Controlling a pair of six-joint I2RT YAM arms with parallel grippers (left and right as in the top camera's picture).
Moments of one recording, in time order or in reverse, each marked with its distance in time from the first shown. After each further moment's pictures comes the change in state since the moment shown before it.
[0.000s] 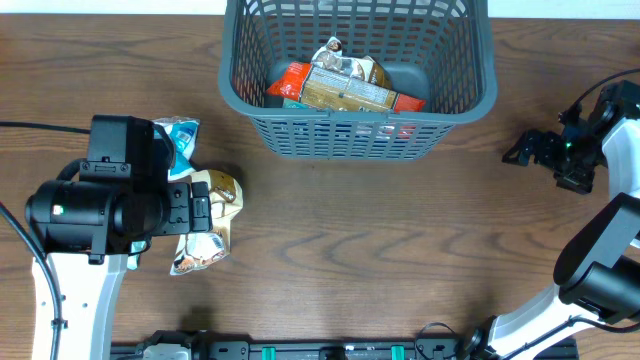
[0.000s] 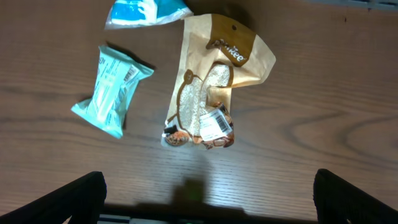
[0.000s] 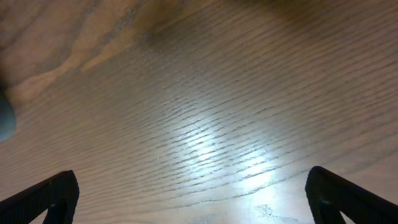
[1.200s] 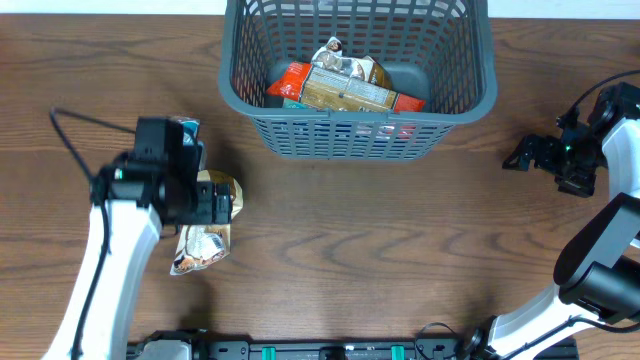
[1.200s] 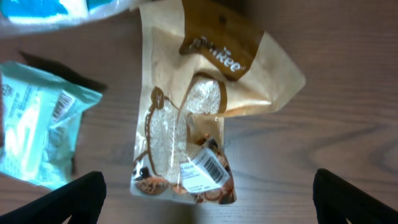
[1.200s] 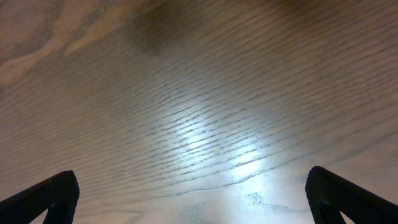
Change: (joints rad) left arm 0.023 0.109 -0.373 0.393 0.093 0.056; right arm 0.000 0.000 0.000 -0.035 0.029 -0.026
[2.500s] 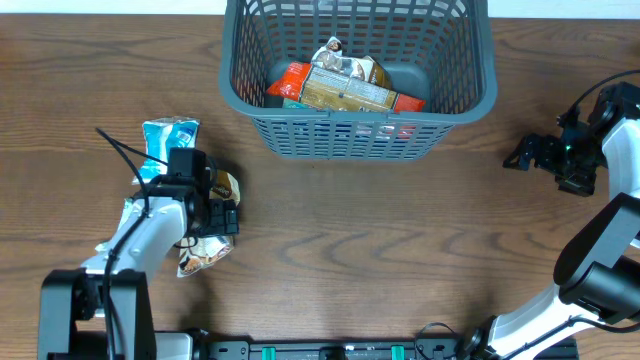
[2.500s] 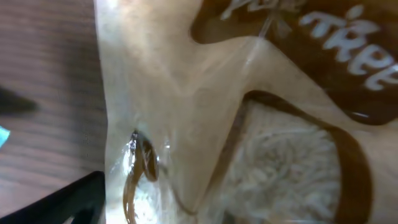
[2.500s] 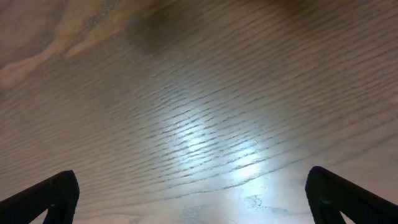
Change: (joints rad) left arm 0.000 0.261 -0.298 0.480 -0.091 -0.091; right arm 0.000 0.000 0.000 0.009 0.000 0.000
